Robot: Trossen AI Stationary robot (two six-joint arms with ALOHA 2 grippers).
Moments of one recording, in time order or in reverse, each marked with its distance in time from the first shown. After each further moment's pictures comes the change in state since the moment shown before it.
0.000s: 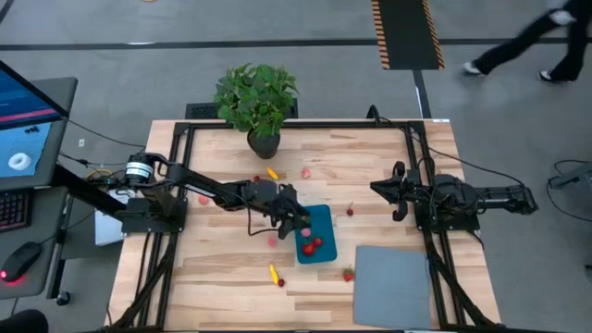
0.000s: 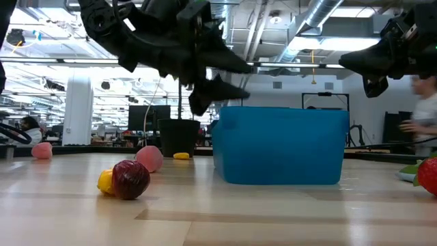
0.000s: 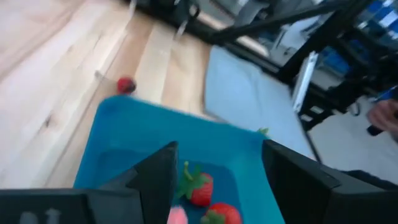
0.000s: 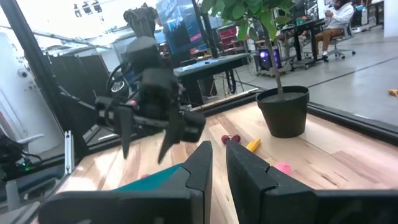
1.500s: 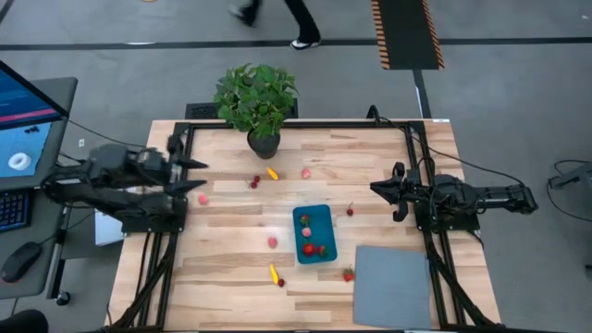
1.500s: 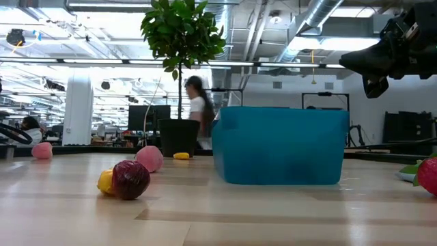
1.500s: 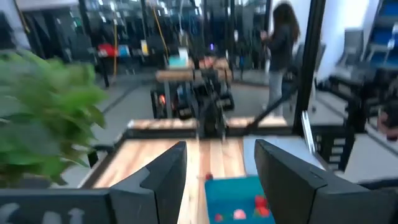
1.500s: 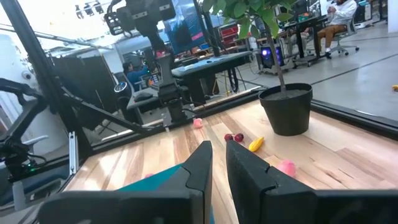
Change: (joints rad) left arm -0.062 -1.343 0.001 -1.038 -0.318 0.480; right arm 0.007 0.002 0.000 0.000 0.000 0.016
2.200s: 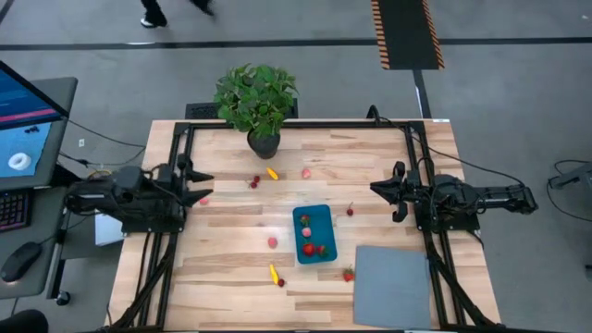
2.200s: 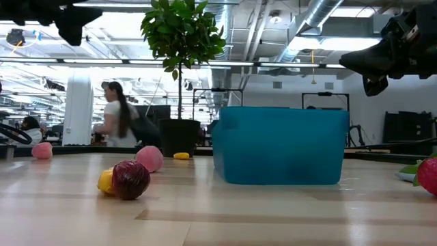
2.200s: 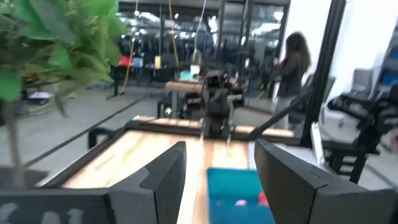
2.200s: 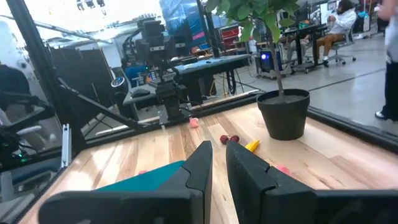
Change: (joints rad) left arm 0.000 -0.384 -0.494 0.223 -0.059 -0.108; right arm 0.001 0.000 0.000 0.001 0.000 -0.060
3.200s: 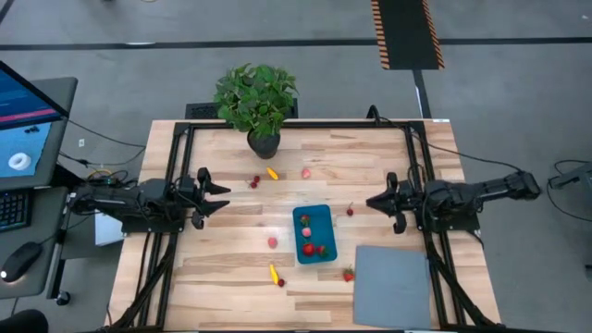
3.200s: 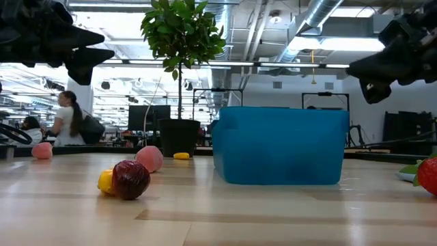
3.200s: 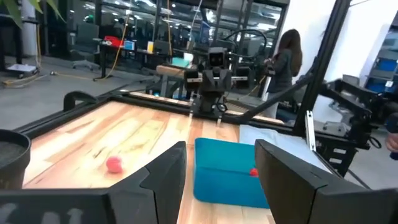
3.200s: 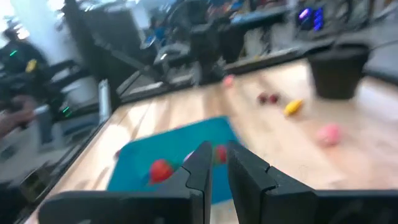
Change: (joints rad) left arm 0.000 -0.016 -0.309 0.264 0.027 -0.098; right arm 0.145 0.157 0.000 0.019 -0.042 0.053
